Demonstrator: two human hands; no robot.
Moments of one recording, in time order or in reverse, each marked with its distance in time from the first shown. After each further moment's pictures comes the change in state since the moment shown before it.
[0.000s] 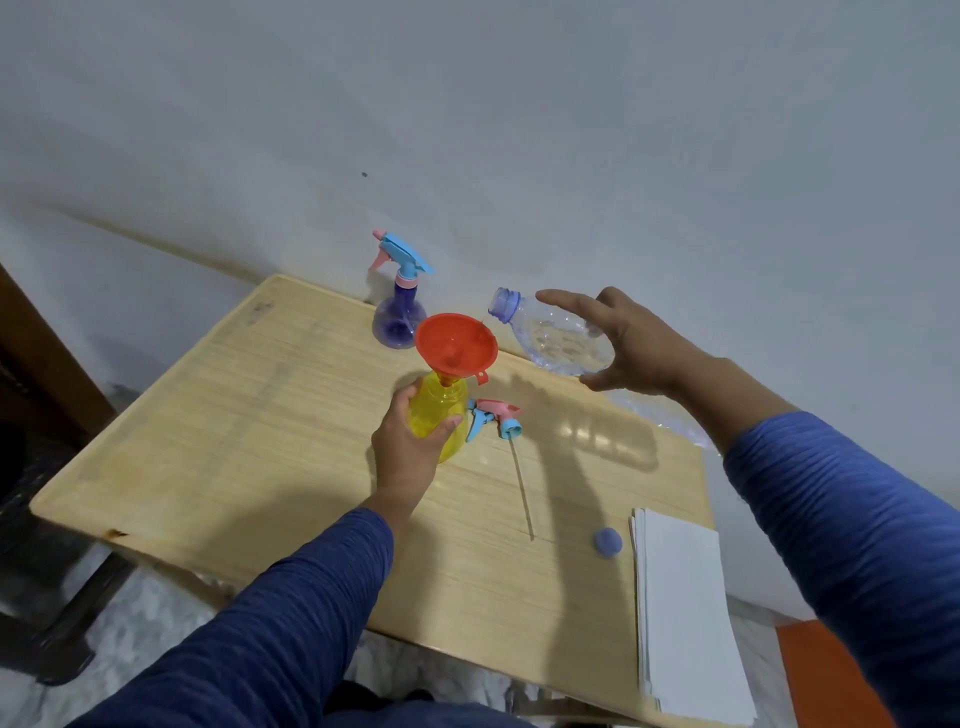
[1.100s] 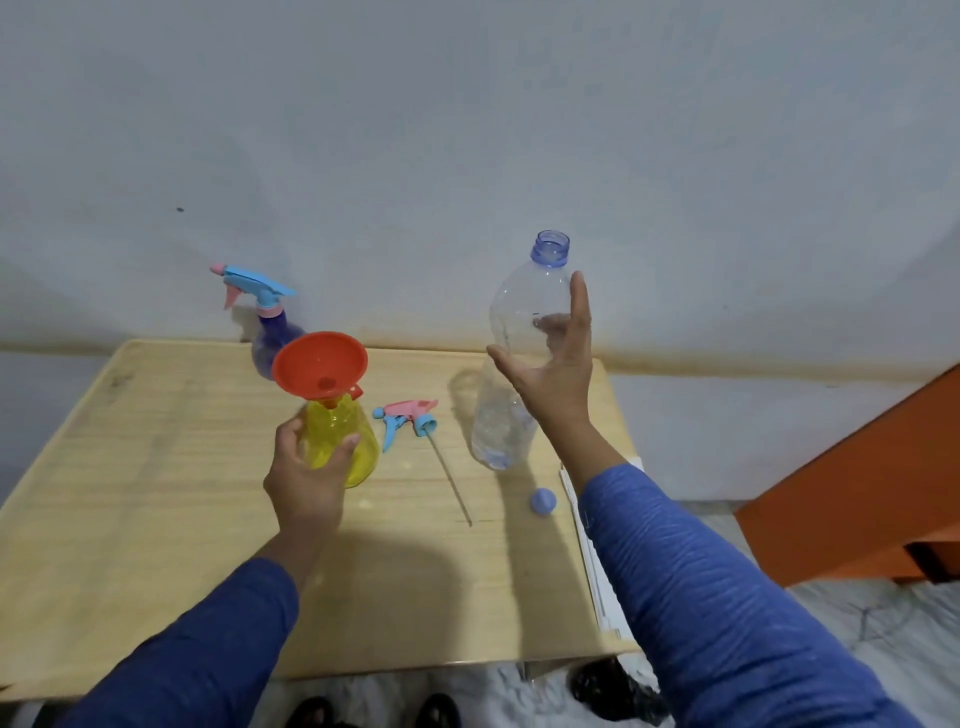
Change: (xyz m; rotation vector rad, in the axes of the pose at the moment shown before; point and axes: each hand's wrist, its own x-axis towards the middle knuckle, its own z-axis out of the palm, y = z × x) left_hand -0.005 0.004 0.000 0.042 -0.019 0.009; right_hand -0.051 0.019 0.088 0.551 1.045 0.452
